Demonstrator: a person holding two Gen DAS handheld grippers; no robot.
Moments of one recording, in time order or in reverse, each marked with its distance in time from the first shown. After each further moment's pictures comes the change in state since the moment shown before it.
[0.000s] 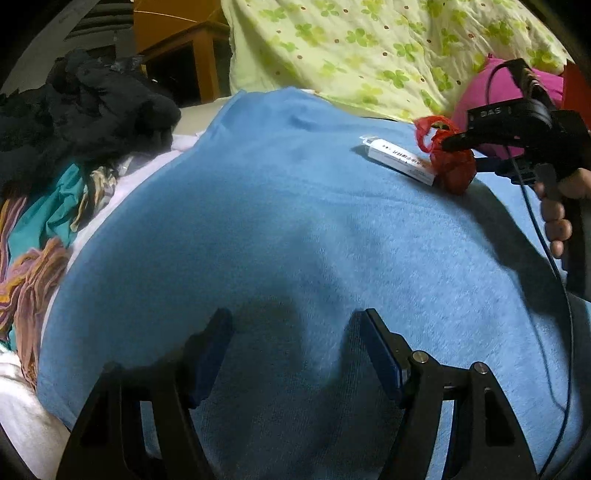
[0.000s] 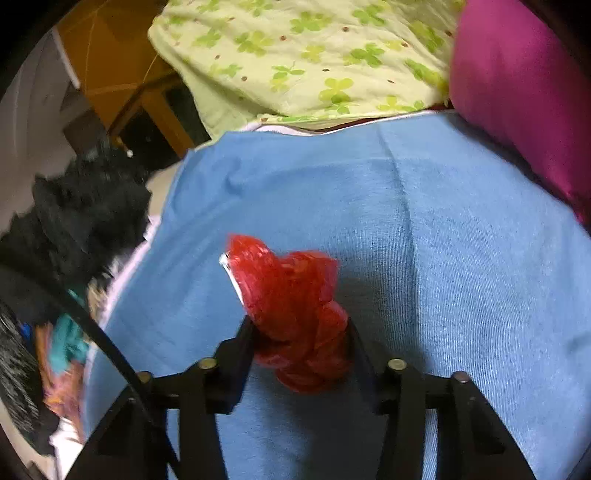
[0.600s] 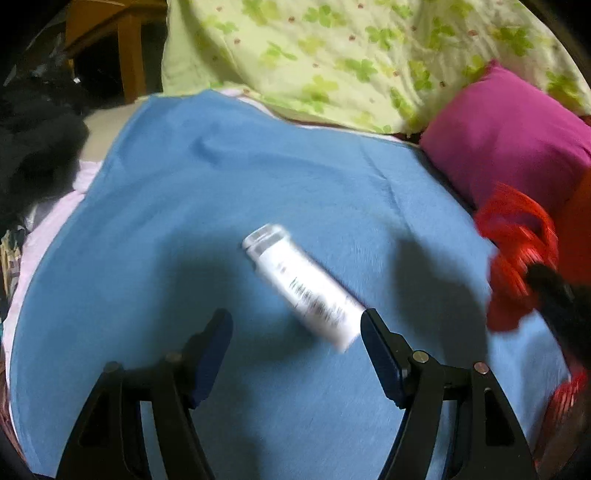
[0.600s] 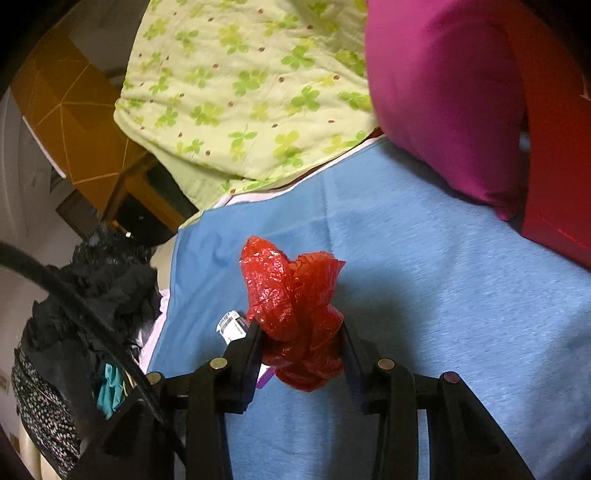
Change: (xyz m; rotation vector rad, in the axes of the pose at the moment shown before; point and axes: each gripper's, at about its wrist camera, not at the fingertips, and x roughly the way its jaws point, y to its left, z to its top) left arm 0.095 -0.098 0.184 -0.027 0.155 -0.168; right arm -0.085 -0.069 0.026 0.201 -0.143 0.038
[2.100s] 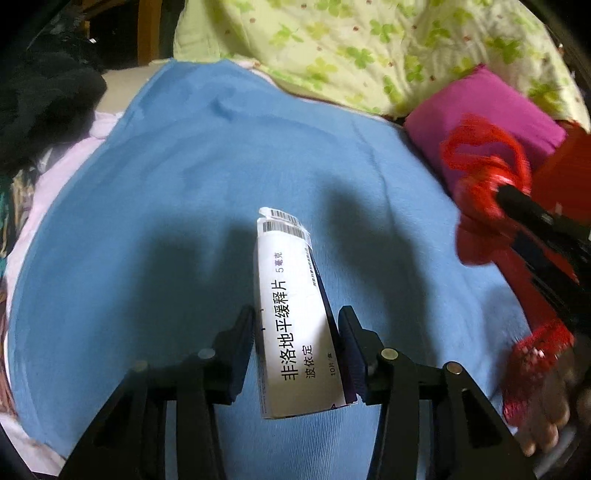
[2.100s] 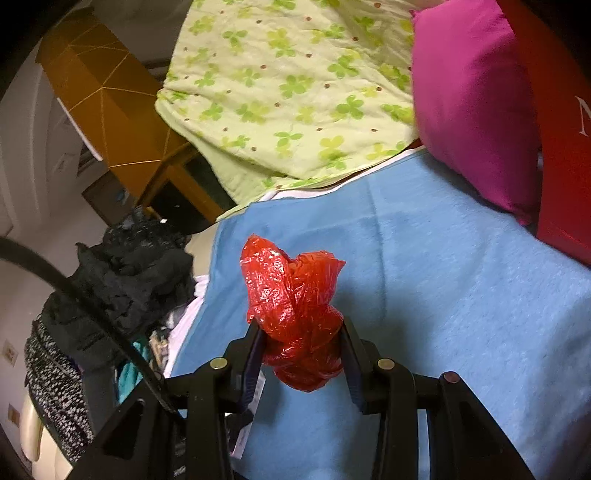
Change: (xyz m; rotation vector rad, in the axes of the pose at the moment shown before) left arm -0.090 0.032 -0.089 -0.043 0.056 -0.109; right arm -0.049 0.064 -0.038 -0.118 -0.012 0.103
